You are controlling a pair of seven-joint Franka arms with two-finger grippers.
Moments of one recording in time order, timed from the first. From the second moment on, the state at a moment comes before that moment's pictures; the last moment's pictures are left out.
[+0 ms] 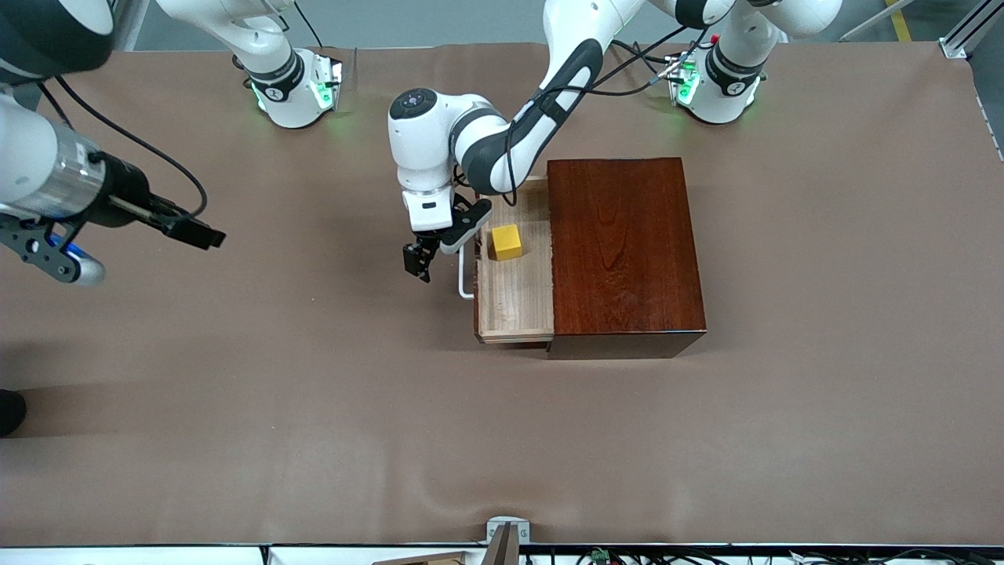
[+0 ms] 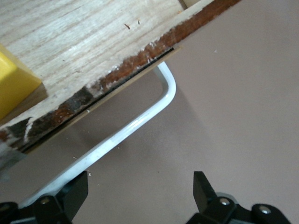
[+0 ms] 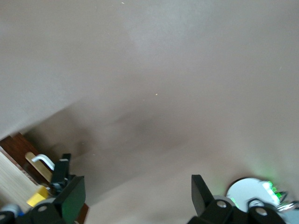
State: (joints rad) left arm -1.10 0.87 0.16 -1.17 0.19 2.22 -2.09; right arm 0.14 0.20 0.00 -1.30 0.12 1.34 0.64
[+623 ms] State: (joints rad) left arm -1.09 0.87 0.19 -1.15 0.19 1.97 -2.09; right arm 0.08 0.11 0.00 -1.30 0.08 1.28 0.32
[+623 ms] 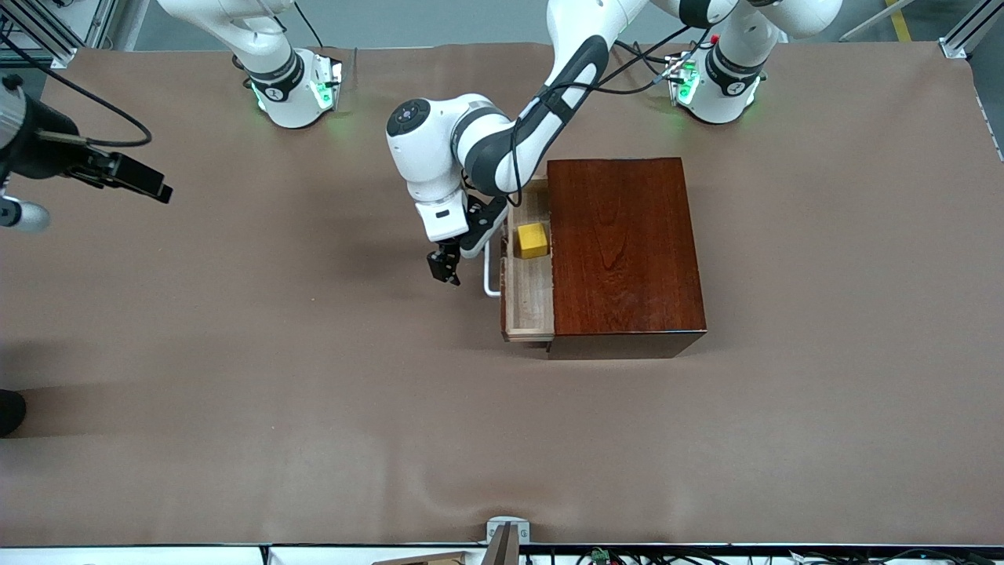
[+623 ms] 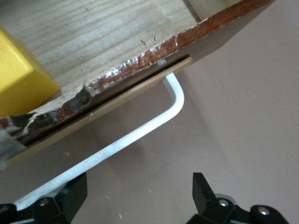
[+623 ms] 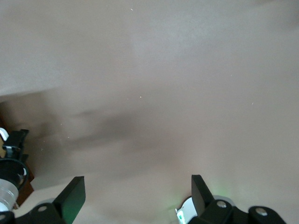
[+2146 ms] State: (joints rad) left arm -1.06 0.82 0.19 -1.12 0.19 1.78 -1.91; right arm -0.02 -0.06 0.00 -1.54 0.07 1.42 0.00
